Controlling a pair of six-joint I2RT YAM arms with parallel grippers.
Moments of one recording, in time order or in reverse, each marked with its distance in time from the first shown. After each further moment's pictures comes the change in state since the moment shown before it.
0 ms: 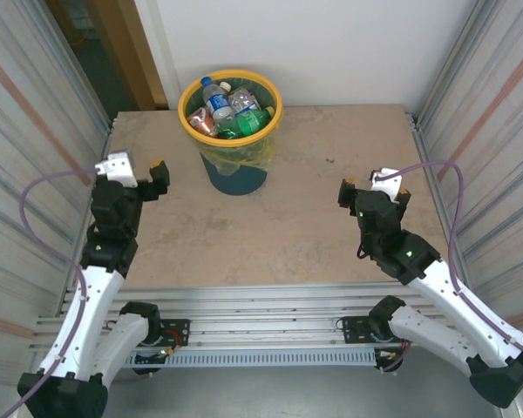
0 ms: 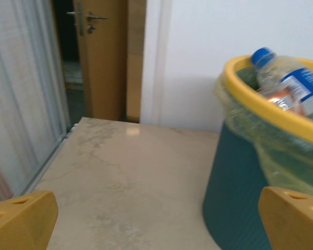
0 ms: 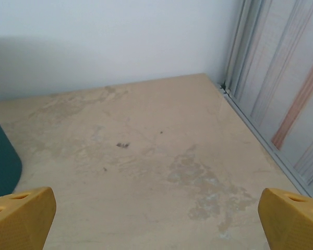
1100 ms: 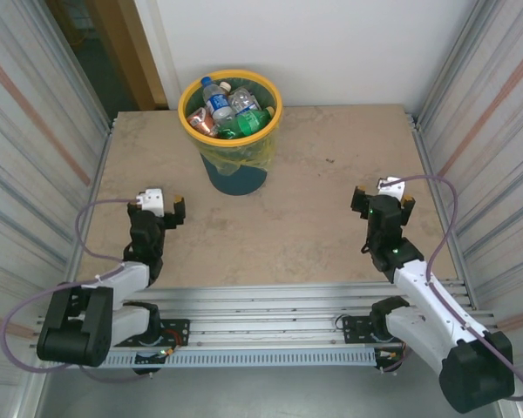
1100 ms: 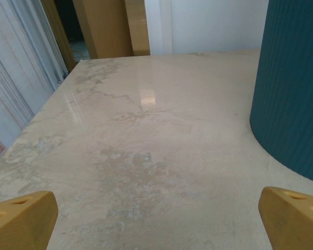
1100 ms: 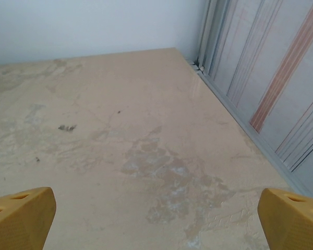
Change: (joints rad) left arm 0.006 0.420 -0.497 0.809 0.001 0.167; right arm -0.383 0.065 -0.350 0.489 -0.267 -0.197
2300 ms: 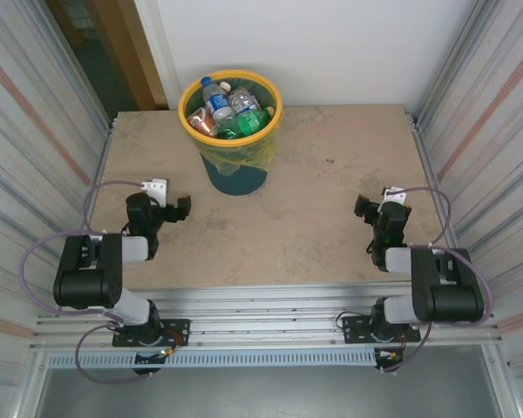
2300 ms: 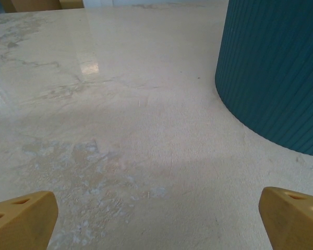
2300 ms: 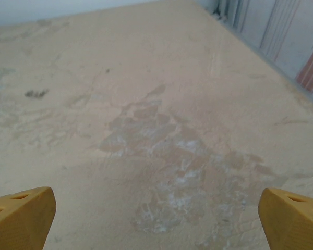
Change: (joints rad) left arm 0.154 0.330 0.177 -0.019 0.396 0.030; right arm -0.296 0.584 -0.205 0.766 -0.376 -0.025
